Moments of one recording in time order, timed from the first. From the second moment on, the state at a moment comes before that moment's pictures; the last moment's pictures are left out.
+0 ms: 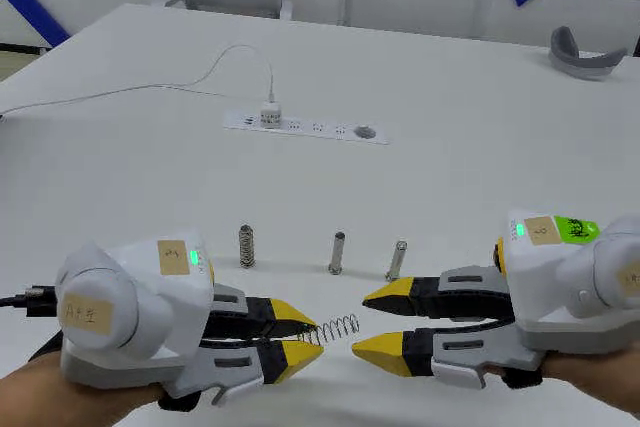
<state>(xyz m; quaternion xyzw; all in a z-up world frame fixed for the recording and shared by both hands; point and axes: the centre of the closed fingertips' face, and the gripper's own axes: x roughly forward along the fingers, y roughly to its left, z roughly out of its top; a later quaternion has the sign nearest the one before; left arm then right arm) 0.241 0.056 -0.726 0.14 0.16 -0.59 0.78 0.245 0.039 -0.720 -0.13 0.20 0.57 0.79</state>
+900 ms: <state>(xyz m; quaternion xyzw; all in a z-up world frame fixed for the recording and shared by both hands) 0.226 0.051 -0.724 0.13 0.15 -0.62 0.76 0.226 0.052 -0.703 -0.12 0.19 0.61 0.76</state>
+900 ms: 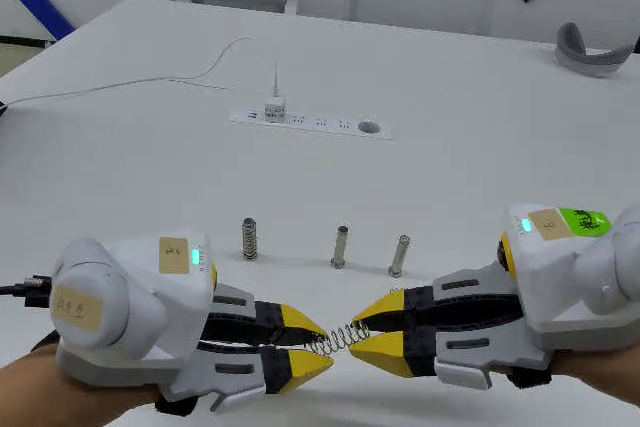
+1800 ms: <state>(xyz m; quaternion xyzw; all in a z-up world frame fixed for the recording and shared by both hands) 0.237 0.049 -0.721 0.10 0.14 -0.60 0.78 0.234 0.076 -0.684 -0.11 0.16 0.61 0.77</state>
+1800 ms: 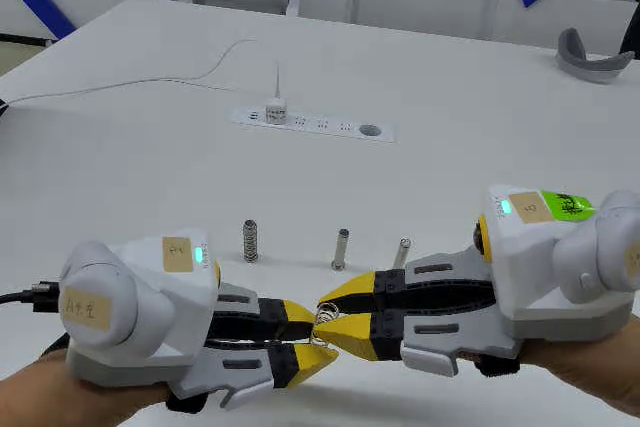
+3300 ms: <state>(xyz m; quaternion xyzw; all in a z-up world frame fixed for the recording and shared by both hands) 0.263 0.127 -0.728 0.05 0.16 -0.48 0.86 0.336 0.040 -0.664 -0.11 0.13 0.46 0.87</state>
